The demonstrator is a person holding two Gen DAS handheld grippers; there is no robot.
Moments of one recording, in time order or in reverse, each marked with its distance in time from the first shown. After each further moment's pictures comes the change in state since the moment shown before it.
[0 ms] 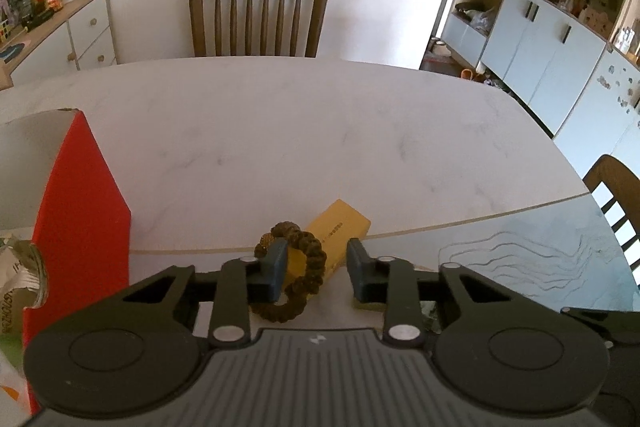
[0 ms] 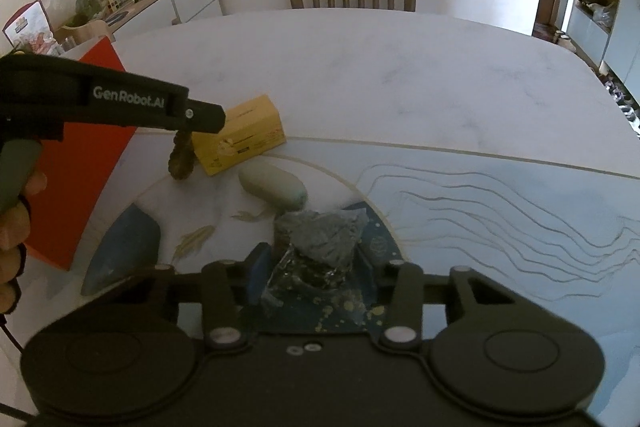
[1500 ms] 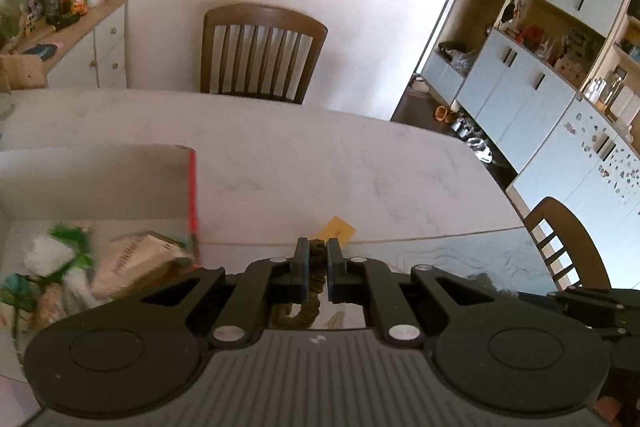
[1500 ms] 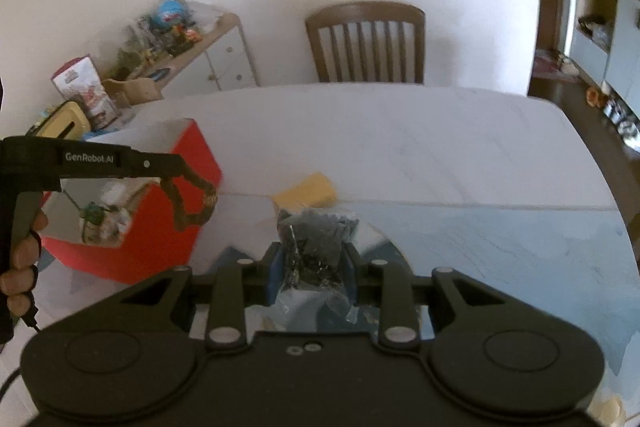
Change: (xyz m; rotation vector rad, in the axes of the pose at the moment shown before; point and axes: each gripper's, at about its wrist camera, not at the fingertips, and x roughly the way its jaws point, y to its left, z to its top) left arm -0.132 0.058 0.017 -0.075 -0.060 -0.110; right arm -0.122 0.036 0.022 0.013 -0.123 0.068
